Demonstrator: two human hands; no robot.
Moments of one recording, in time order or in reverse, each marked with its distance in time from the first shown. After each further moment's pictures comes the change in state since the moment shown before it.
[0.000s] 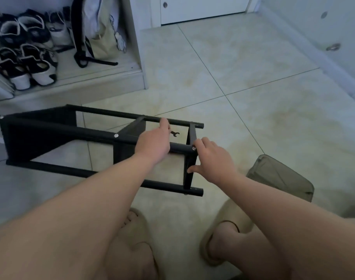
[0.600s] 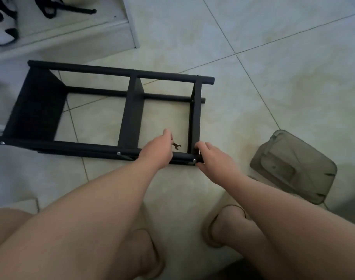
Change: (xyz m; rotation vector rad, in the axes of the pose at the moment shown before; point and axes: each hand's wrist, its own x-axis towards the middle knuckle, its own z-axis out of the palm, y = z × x) left_hand -0.016 -0.011 0.106 -0.148 -0.487 -0.165; right_hand -0.002 0.036 0.105 0.223 -0.279 0.093
